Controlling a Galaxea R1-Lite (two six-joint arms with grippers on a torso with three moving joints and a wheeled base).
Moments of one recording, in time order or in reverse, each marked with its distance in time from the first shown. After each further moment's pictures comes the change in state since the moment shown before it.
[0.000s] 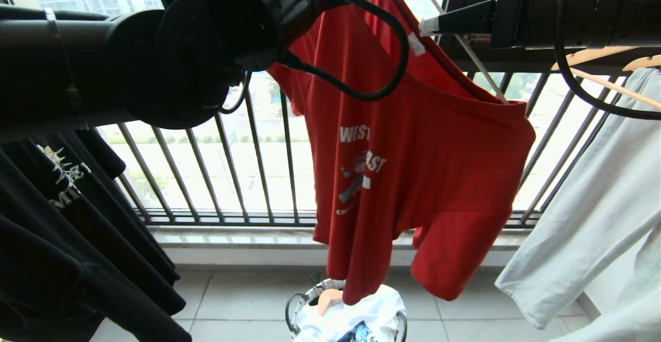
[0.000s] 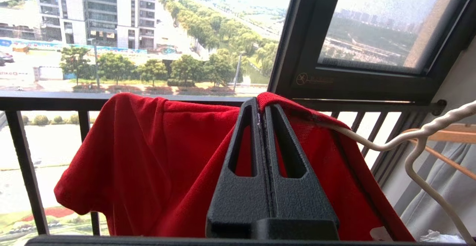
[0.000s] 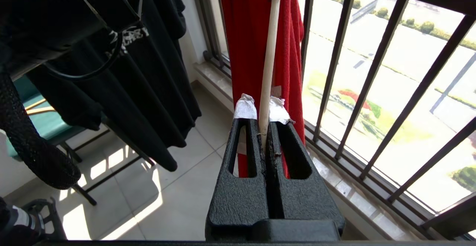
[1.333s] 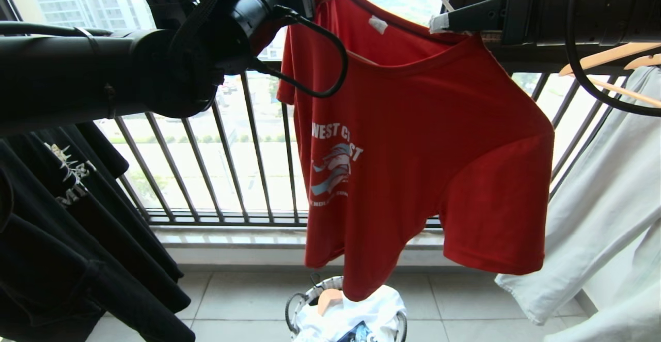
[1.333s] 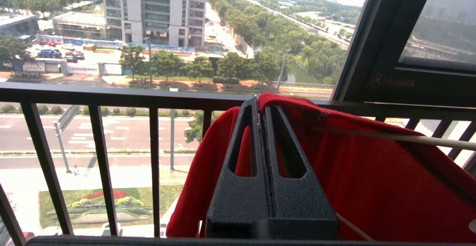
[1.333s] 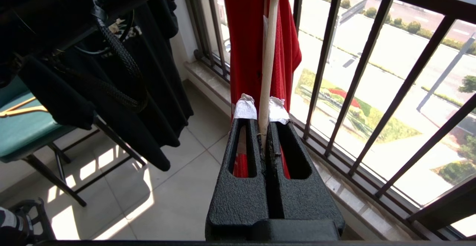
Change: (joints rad) left arm 0.177 0.054 -0.027 0.015 -0.003 0.007; right arm -0.020 -0.014 0.000 0.004 0.000 -0.014
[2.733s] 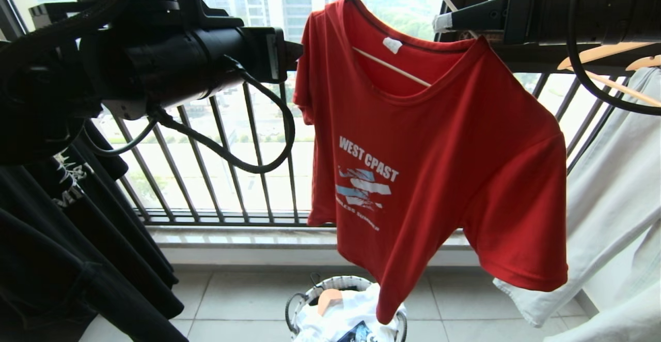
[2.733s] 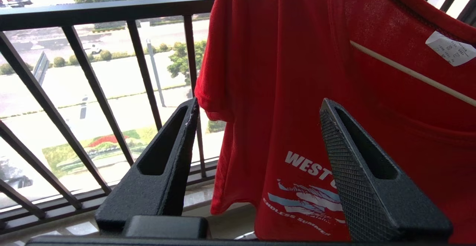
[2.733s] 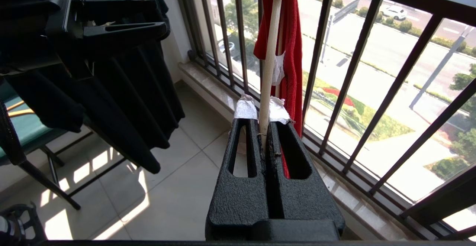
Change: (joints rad) left arm -0.013 -0.317 0.440 0.204 -0.139 -0.010; right arm -0.007 0.001 0.000 -0.002 0.000 -0.005
